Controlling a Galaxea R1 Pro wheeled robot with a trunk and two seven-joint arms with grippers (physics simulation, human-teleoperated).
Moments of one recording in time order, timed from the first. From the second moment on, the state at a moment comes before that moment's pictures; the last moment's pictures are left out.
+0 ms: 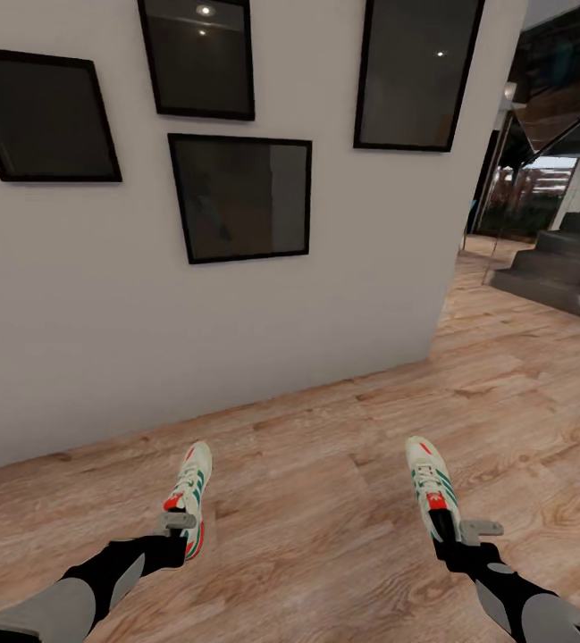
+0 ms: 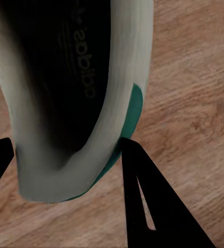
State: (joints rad) left arm -0.68 0.11 -0.15 -0.15 0.13 0.15 -0.23; right arm -0.68 -0.21 -0.18 -0.01 0.18 -0.17 0.00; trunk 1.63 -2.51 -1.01
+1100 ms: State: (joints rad) left arm -0.68 0.10 -0.21 -0.15 0.14 0.14 -0.22; right arm -0.68 -0.21 -0.18 0.00 0.18 -0.17 0.00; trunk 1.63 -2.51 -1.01
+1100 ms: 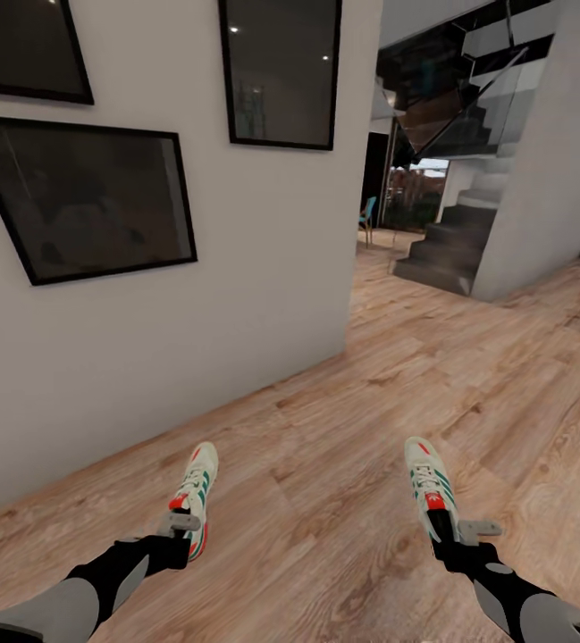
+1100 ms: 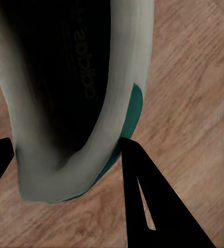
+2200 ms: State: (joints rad) left arm -0.68 -0.04 -0.20 -0.32 0.14 0.25 -0.07; right arm -0.68 -0.21 -0.18 -0.01 0.18 -0.17 0.00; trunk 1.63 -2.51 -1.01
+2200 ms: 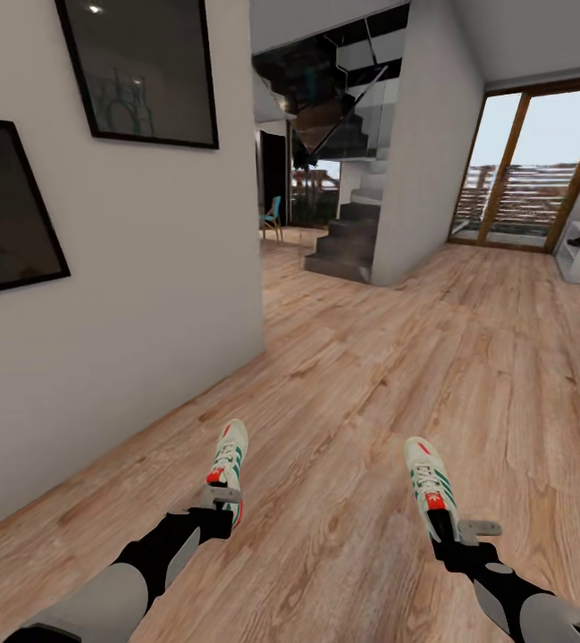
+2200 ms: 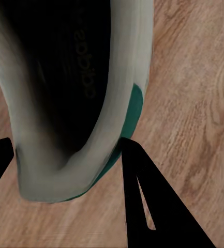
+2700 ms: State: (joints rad) left arm -0.68 -0.04 -0.20 -0.32 0.14 0.25 -0.07; right arm -0.68 -0.13 -0.17 -0.03 0.18 -0.03 0.21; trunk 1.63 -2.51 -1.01
